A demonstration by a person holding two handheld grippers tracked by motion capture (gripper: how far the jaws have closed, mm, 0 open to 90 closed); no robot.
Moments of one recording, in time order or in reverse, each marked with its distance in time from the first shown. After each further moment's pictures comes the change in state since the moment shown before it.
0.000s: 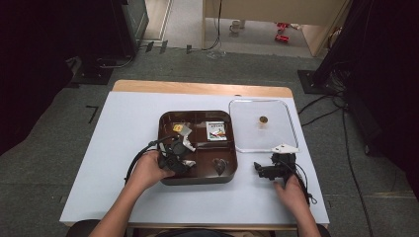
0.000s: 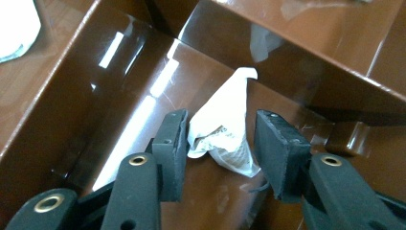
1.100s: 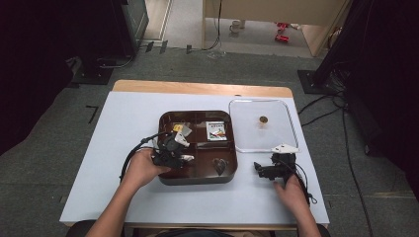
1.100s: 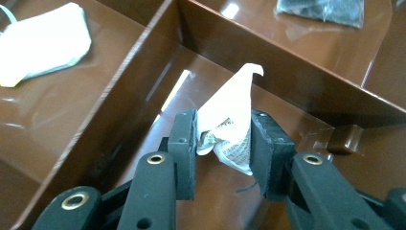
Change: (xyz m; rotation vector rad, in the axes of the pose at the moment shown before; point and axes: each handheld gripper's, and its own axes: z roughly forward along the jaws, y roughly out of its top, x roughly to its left) left arm 0.013 -0.008 -0.023 -0.114 0.009 -0.033; right arm 0.000 0.000 0.000 0.000 0.000 0.001
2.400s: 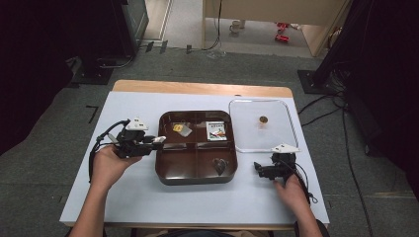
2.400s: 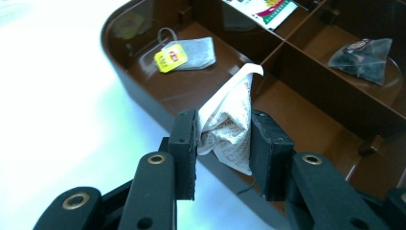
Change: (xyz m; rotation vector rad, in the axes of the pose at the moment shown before) left arm 0.046 -0.051 -0.076 -0.245 0.119 -0.198; right arm -0.001 0.000 0.000 0.002 0.003 0.003
